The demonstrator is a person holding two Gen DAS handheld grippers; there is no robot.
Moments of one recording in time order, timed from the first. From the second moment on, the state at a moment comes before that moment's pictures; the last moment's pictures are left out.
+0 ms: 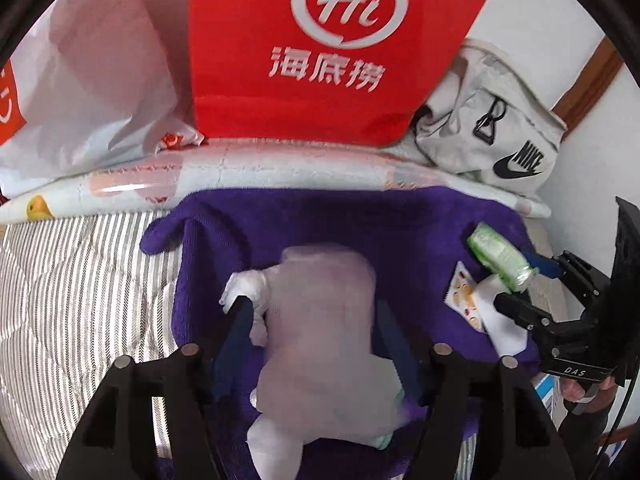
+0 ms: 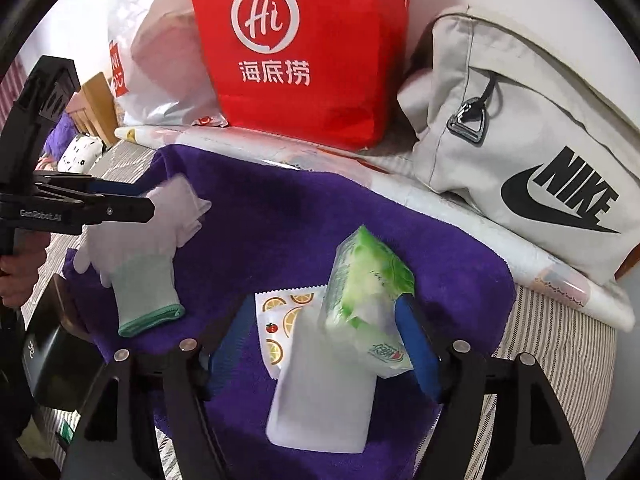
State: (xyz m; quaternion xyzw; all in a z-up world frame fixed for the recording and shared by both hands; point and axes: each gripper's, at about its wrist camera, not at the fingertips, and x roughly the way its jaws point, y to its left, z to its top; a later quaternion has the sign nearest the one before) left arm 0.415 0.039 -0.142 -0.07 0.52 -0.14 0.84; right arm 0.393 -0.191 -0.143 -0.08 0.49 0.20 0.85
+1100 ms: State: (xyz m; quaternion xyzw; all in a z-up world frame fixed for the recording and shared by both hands) left arm 0.213 0.064 -0.072 -0.07 0.46 -0.13 0.87; right arm 0.182 -0.165 -0.072 -0.02 0.45 0.18 0.87
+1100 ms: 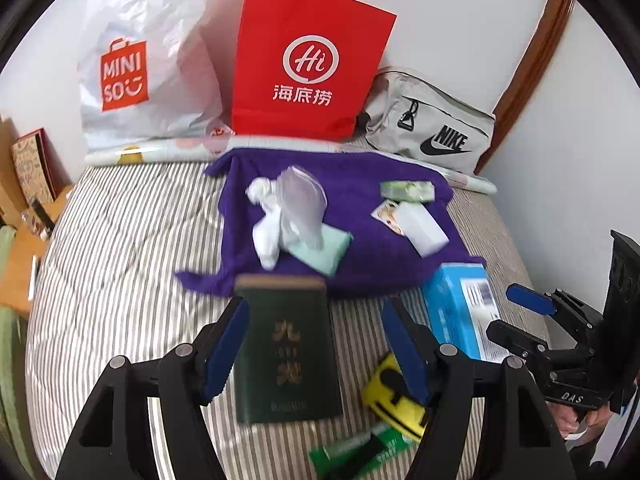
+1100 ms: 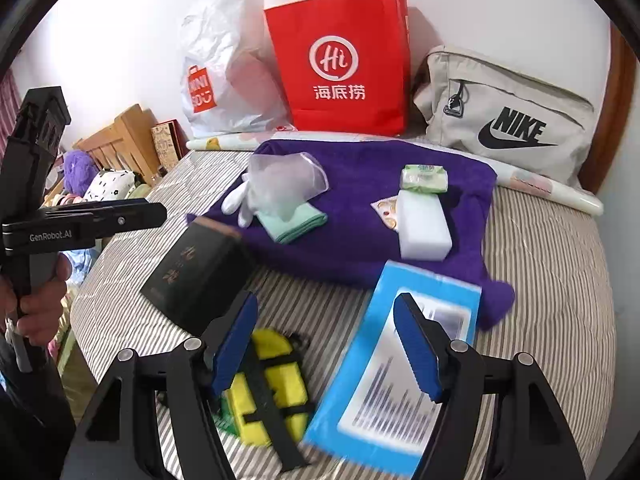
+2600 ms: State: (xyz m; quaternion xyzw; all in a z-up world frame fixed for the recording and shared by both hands) left arm 0.123 0.105 -0.142 -0.11 0.51 -0.13 0.84; right arm 0.143 -0.108 -0.151 -0.04 0.55 0.23 0.80
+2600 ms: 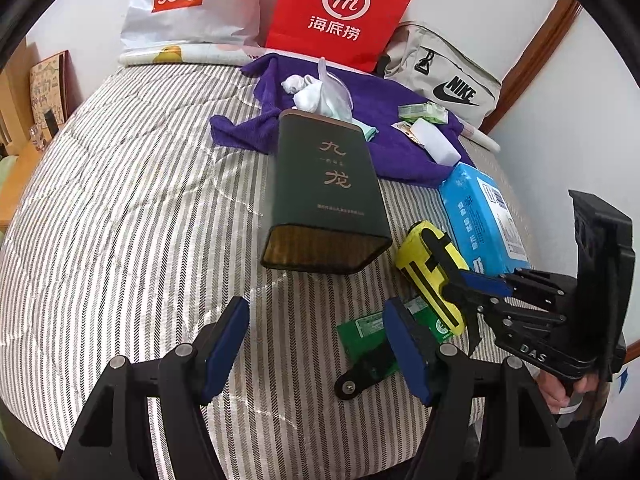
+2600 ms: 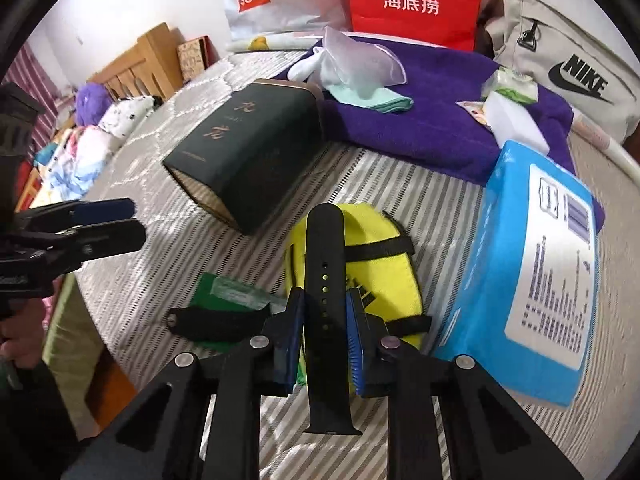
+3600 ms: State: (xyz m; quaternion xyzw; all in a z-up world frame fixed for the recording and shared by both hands) left arm 0.107 0.009 -0.186 0.11 0.49 -0.20 0.84; right arm 0.064 -0.182 -0.126 0.00 0.51 0.17 0.85
